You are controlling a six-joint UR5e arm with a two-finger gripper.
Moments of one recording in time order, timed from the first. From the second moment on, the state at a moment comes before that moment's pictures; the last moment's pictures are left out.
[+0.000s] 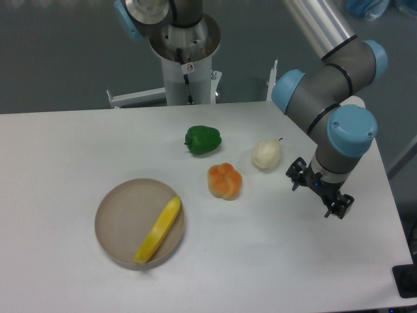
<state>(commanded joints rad) 2.45 -2.12 -1.39 -1.17 1.56 1.44</state>
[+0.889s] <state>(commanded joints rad) 2.20 -2.10 -1.39 -1.22 1.55 1.06</state>
